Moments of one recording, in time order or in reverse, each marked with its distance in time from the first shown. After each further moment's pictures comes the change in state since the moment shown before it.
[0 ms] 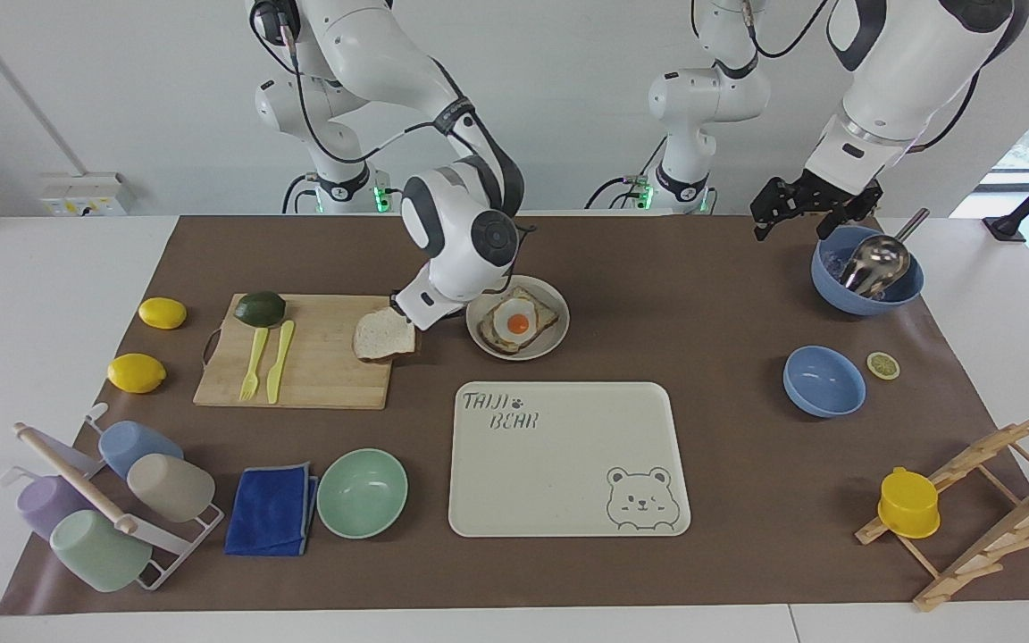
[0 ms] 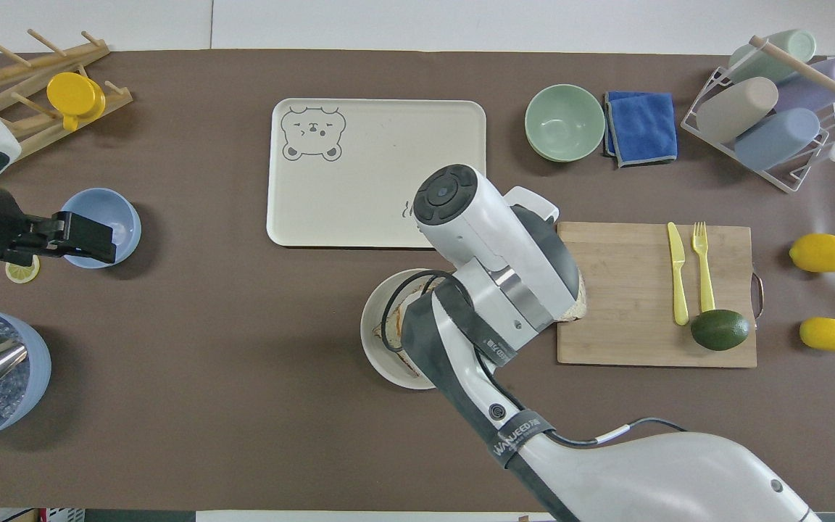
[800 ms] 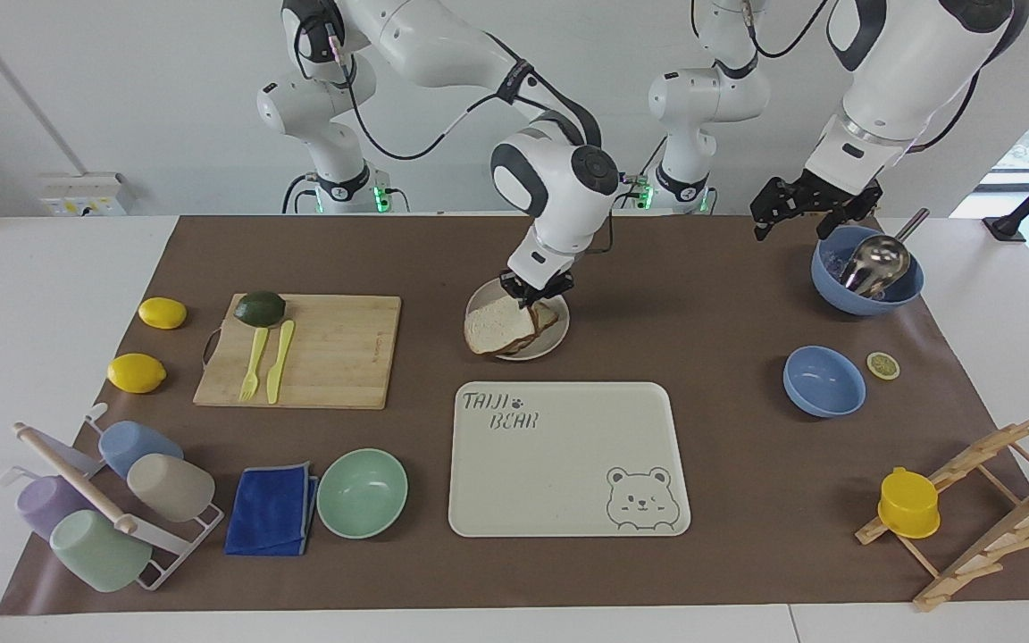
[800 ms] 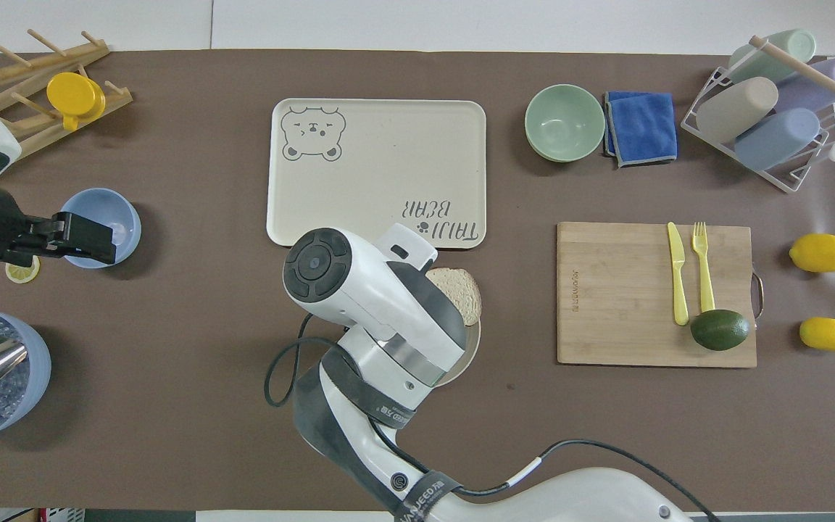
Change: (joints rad) left arm 0.000 0.000 0.000 0.000 0.000 -0.003 0.000; right arm 0.136 0.073 0.056 0.070 0.117 0.202 0.165
